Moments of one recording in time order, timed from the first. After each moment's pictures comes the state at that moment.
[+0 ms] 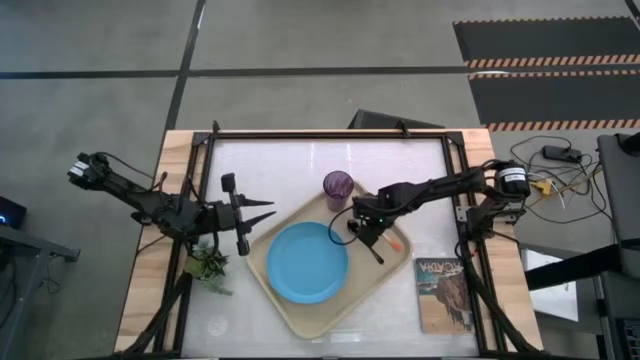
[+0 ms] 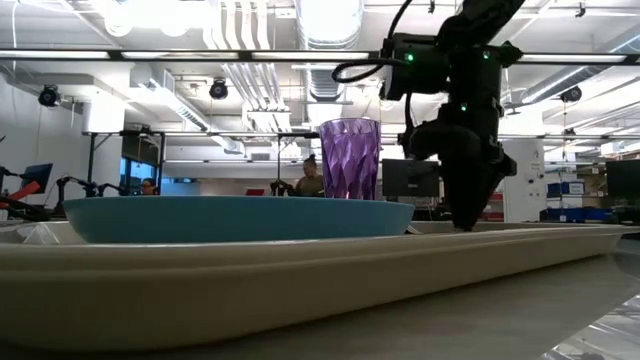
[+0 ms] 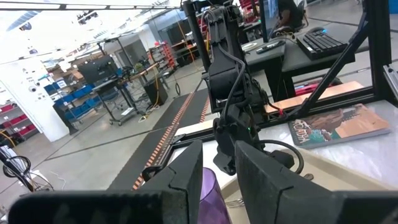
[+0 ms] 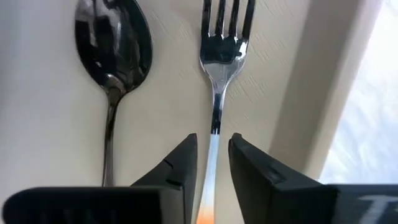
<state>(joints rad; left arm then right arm) -0.45 0.85 0.71 0.15 -0.69 0.35 -0.04 1.70 1.01 -0.73 0.00 0.71</state>
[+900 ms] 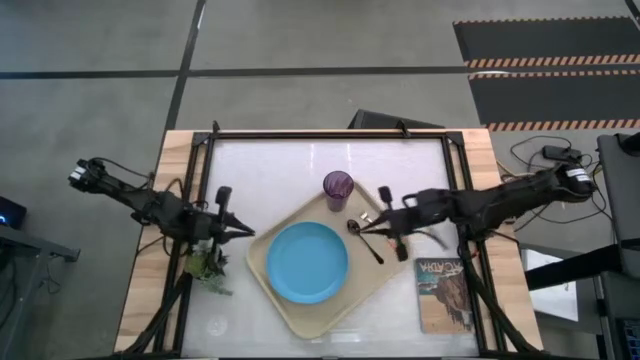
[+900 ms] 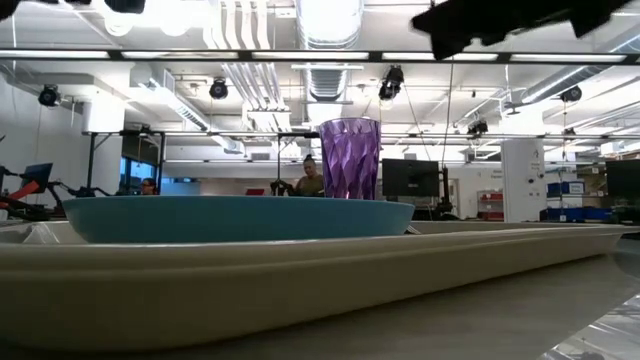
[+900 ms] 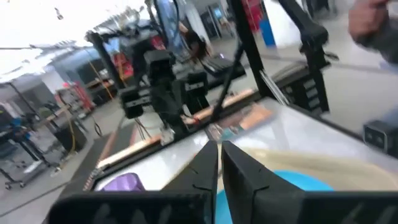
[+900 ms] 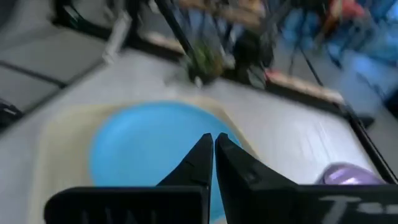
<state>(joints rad) -0.42 0.52 0.45 0.07 -0.24 0.39 0.15 1.12 0.64 0.20 -0.05 -0.25</state>
